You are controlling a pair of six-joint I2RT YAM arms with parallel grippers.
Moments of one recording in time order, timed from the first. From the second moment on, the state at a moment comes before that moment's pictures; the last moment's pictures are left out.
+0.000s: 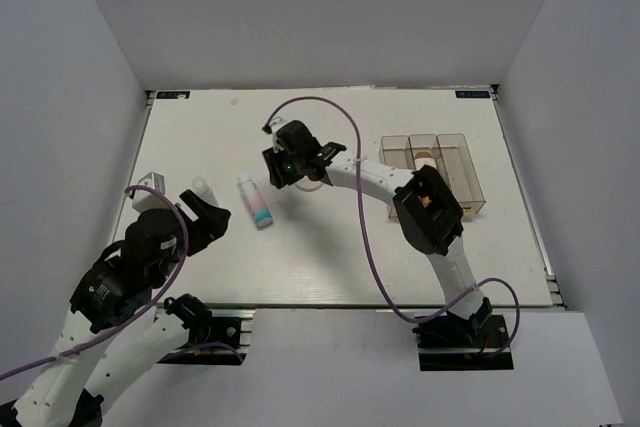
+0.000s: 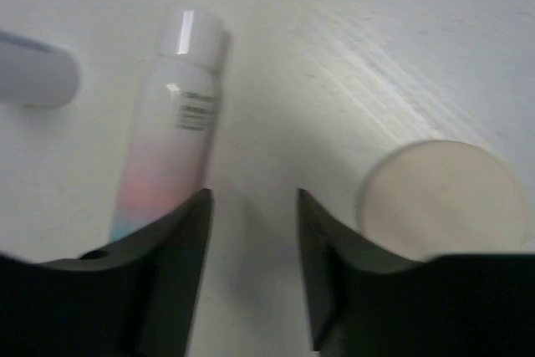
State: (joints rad) left arm -0.63 0.50 1.00 -1.01 -0.40 -0.90; right arm 0.89 2.18 1.77 -0.31 -0.09 0.22
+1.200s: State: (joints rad) left arm -0.63 0.57 0.86 -0.84 -0.32 -0.90; right arm 0.62 2.20 1.62 -0.31 -0.17 0.11
